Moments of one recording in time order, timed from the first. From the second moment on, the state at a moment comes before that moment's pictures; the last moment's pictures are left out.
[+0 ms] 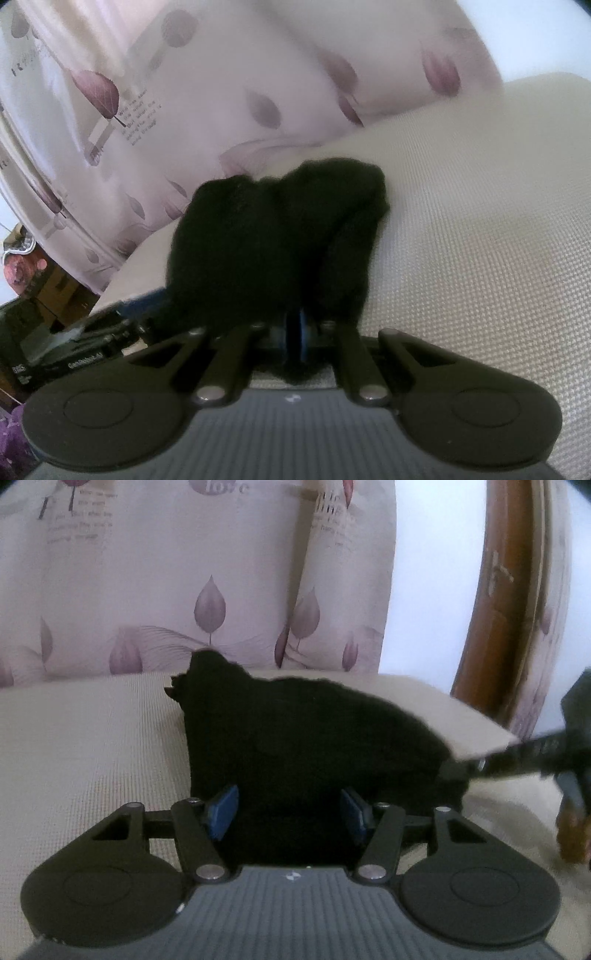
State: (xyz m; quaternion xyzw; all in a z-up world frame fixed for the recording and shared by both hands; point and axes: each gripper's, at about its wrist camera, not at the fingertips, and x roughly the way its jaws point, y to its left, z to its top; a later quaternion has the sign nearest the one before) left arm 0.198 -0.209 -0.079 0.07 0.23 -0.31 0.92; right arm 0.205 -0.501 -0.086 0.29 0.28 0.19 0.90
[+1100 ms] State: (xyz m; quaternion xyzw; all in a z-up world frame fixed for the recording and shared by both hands) left arm 0.205 -0.196 -0.084 0.02 0.27 -0.33 0.90; right arm 0.355 -0.469 -0.069 0.16 0.29 0.11 0.94
